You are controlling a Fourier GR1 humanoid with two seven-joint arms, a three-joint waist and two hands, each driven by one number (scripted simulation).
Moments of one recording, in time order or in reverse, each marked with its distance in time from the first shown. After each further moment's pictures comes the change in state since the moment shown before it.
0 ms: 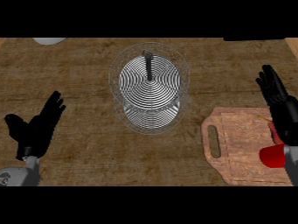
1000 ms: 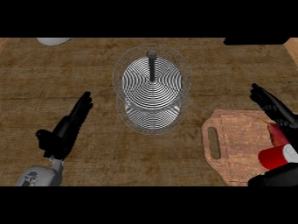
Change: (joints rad) left arm -0.020 -0.090 -0.110 0.007 -0.111 -0.108 -0.178; right arm 0.149 -0.161 0.021 -0.283 0.012 0.319 -0.037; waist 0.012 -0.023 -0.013
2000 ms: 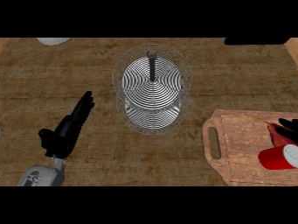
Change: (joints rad) left arm -0.005 -0.024 0.015 0.000 -0.028 -0.008 0.009; right arm 0.095 -0.575 -0.129 -0.440 0.276 0.410 0.464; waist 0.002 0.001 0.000
